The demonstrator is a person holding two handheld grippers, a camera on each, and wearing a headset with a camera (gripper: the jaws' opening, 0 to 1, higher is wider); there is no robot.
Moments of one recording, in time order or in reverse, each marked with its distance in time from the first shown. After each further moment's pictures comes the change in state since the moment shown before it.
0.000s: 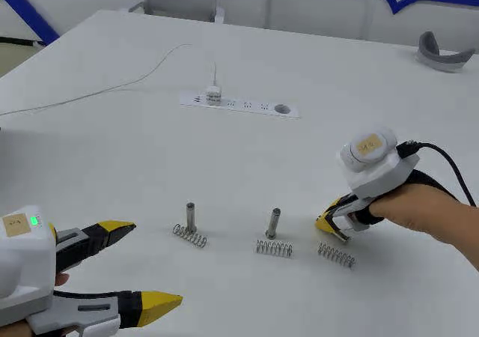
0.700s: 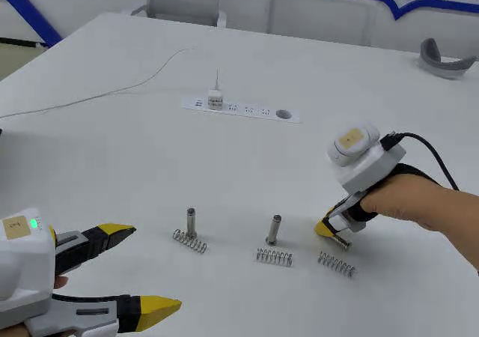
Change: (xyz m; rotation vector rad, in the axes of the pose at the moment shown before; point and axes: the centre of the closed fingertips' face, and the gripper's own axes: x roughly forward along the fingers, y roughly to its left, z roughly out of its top) left arm 0.000 0.001 0.002 0.002 0.001 -0.003; right arm 0.003 0.000 -0.001 0.028 0.155 0.024
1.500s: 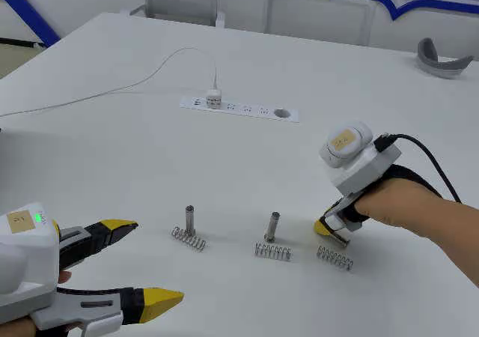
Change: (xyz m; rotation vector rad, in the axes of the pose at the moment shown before) left arm 0.003 -0.003 0.006 0.006 -0.015 0.002; right arm -0.010 0.003 -0.005 0.024 -0.037 -0.066
